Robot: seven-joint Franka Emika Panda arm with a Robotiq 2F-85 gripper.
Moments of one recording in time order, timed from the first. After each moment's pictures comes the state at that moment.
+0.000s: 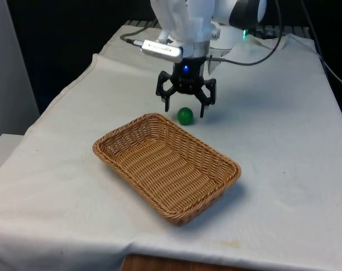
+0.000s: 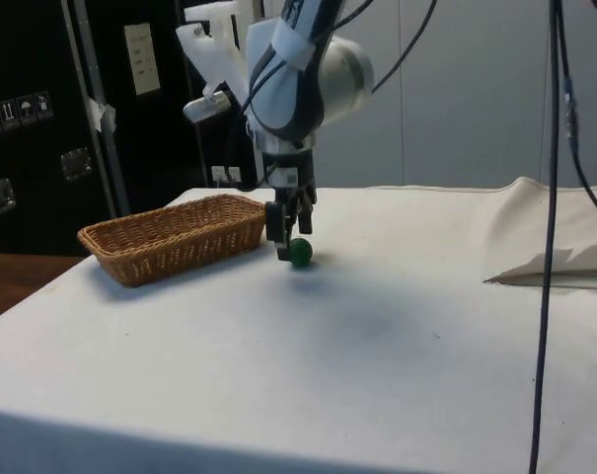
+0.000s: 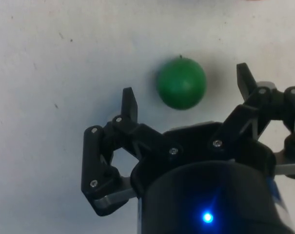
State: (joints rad) arm 0.44 0.50 -0.53 -2.25 0.37 2.71 -0.32
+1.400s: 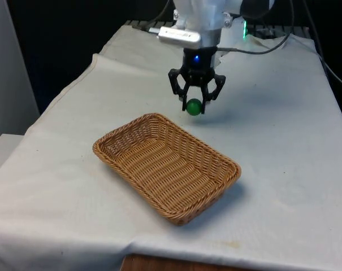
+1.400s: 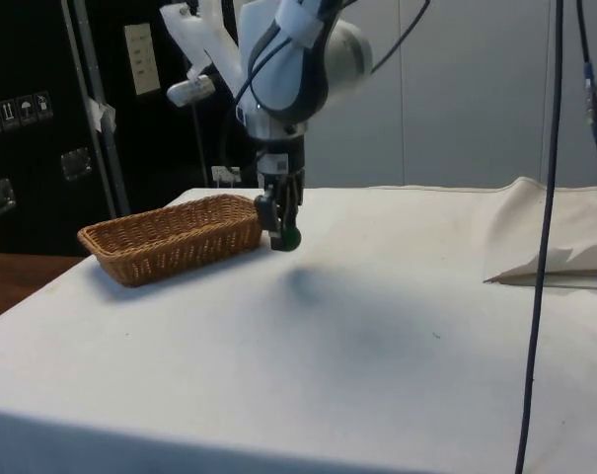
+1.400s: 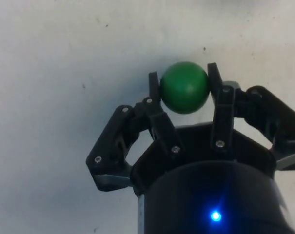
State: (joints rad) arm 0.48 0.41 -0.52 -2.27 0.29 2.70 -0.23
